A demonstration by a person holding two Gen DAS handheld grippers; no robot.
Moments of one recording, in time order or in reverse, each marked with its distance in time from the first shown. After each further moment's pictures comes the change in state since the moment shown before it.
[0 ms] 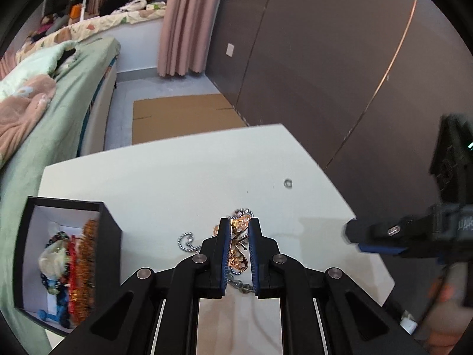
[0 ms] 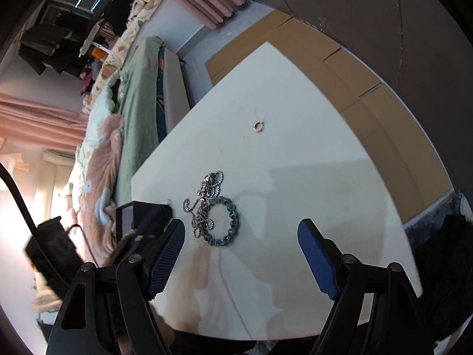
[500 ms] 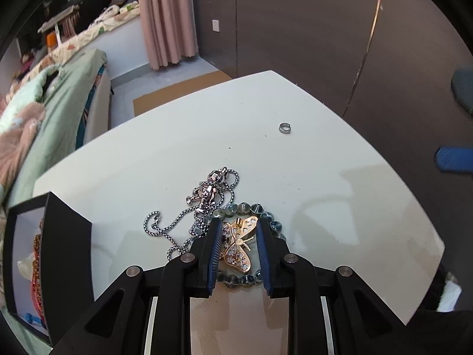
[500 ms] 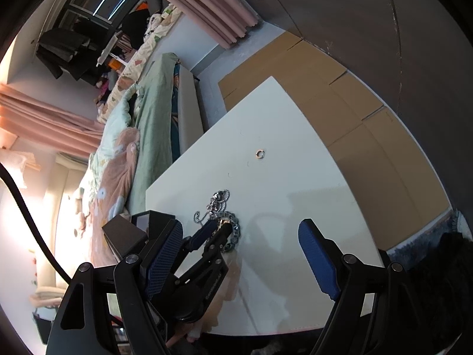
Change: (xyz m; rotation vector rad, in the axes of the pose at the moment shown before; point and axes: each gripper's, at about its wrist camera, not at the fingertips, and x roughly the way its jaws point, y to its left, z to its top) left arm 0.056 -0.038 -0.032 0.191 0.131 0.137; right arm -0.045 -0.005 -0.001 -0.038 -0.095 0.053
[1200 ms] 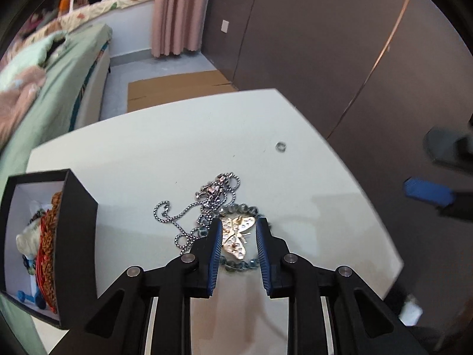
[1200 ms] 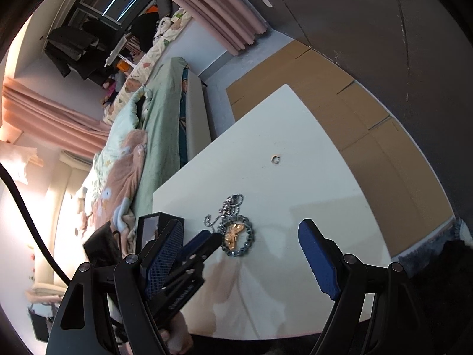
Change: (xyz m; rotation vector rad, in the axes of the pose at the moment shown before) left arm -0.023 0.018 0.003 -0.119 -0.004 -0.104; right arm -0.003 0.015 -0.001 -0.031 -0.044 0.015
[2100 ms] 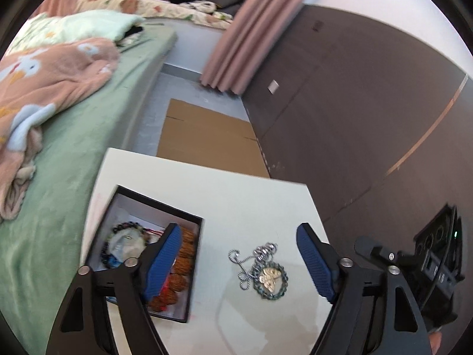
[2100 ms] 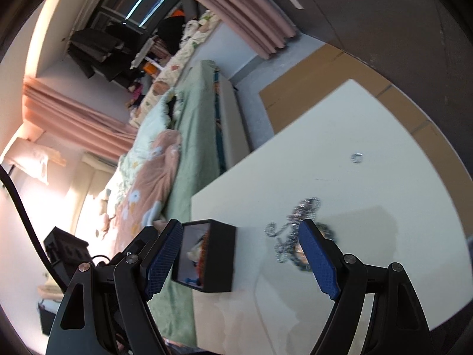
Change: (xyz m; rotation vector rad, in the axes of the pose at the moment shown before) left arm -0.105 0.106 0.016 -0.385 -0.230 -0.090; right arm 0.046 0.066 -0.009 -0.017 -0.043 0.122
